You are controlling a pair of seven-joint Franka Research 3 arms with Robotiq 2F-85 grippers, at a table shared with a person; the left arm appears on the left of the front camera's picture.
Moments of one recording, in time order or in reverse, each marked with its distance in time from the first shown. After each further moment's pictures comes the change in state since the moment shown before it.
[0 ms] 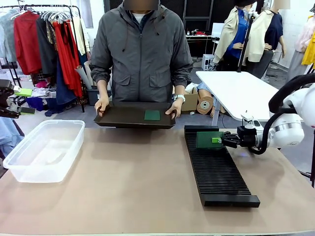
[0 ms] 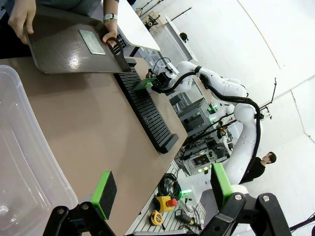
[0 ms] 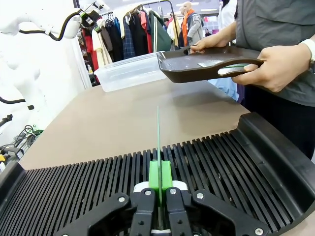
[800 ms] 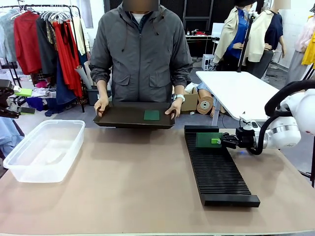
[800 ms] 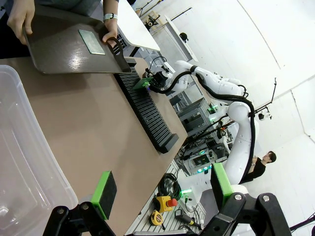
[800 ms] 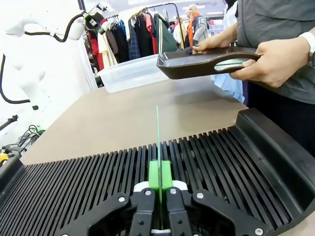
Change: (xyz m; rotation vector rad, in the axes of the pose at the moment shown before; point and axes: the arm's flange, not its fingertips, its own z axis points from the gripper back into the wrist) left arm 0.000 0.000 0.000 0.000 0.000 0.000; right arm -0.015 -0.018 0.001 0.039 -0.026 -0.014
